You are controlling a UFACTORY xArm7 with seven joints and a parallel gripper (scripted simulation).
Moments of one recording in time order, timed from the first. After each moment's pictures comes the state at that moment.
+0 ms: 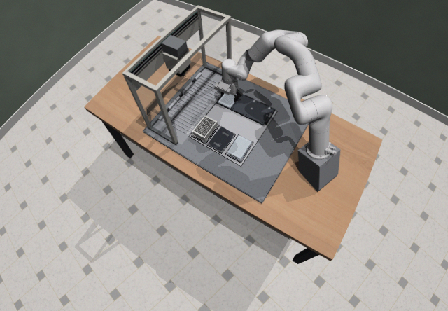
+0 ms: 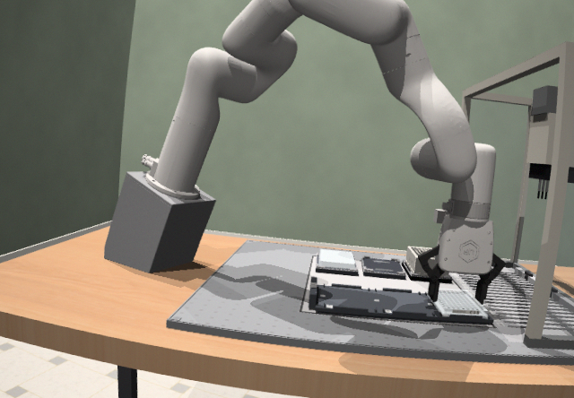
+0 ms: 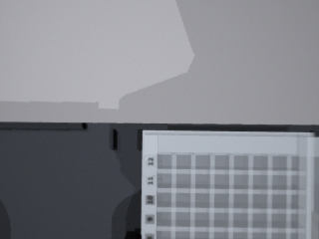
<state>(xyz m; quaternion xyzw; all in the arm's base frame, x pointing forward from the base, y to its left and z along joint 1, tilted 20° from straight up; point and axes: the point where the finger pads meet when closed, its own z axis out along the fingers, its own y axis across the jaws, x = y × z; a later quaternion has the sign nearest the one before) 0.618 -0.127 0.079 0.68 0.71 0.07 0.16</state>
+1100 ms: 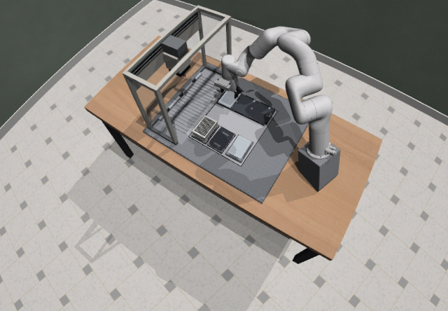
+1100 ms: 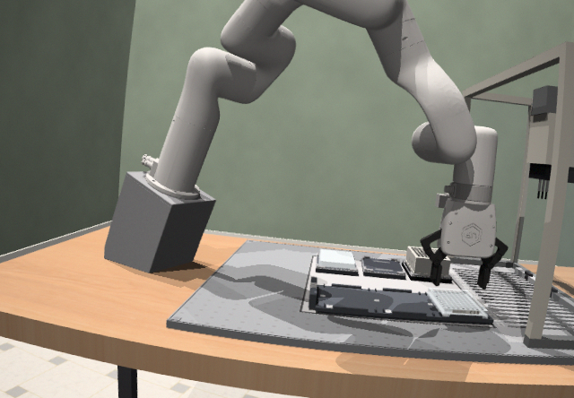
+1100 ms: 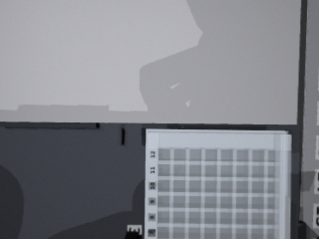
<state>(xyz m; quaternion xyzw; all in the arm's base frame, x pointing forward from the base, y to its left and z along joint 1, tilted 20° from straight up) 0.609 -0.124 0.108 0.68 0.71 0.07 0.16</state>
